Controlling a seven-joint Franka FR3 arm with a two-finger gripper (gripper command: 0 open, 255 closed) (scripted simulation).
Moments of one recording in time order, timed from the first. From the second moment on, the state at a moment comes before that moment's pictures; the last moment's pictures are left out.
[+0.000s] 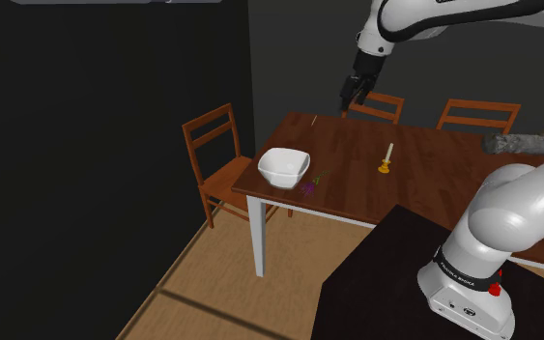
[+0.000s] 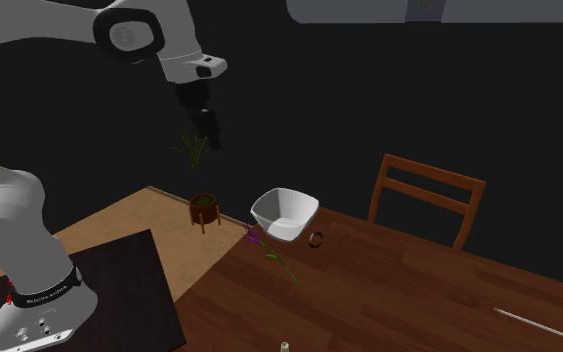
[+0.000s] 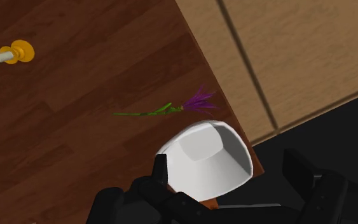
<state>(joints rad) 0.00 -0.55 -0.12 -2.29 -0.02 1.93 -0.12</state>
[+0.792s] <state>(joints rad) 0.00 -0.11 -0.20 -2.15 0.06 2.15 -0.21</state>
